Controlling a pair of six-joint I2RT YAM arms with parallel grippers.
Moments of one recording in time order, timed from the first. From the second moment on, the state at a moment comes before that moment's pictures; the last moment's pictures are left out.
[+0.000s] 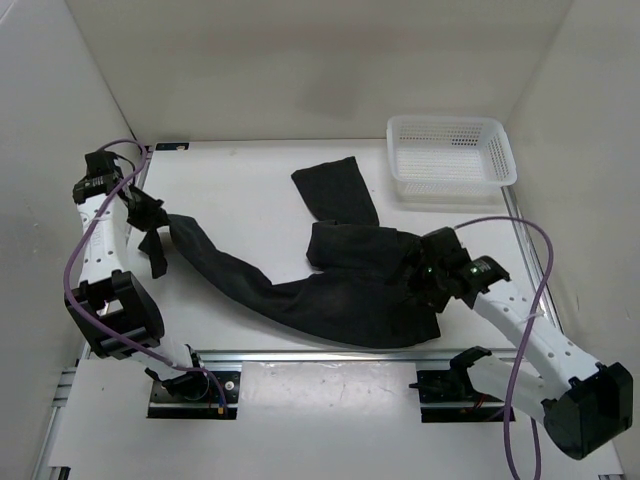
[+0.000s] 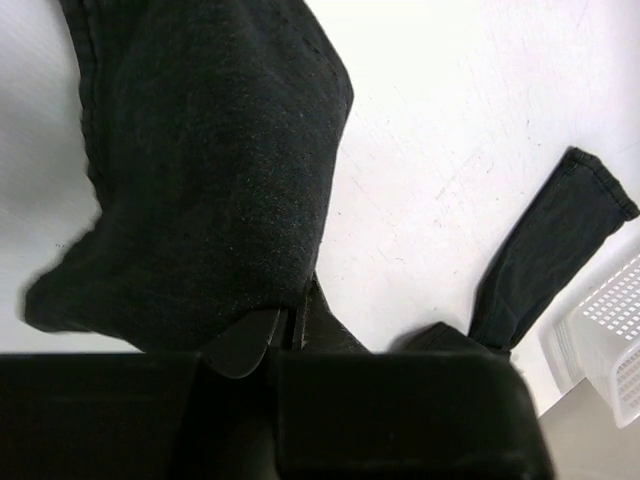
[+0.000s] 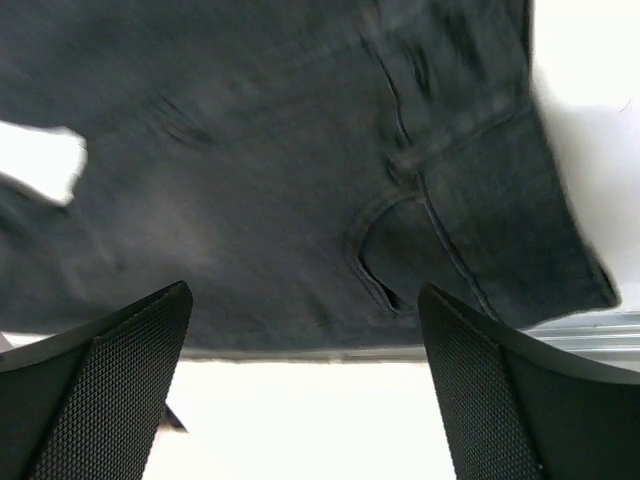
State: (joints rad) left arm 0.37 1.54 1.44 -0.96 0.16 -0.64; right arm 0.49 0.99 0.81 -0.86 0.01 0.96
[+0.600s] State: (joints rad) left arm 0.37 1.54 1.41 -0.96 0.16 -0.61; right arm 0.52 0.64 0.45 -0.93 -0.10 1.18
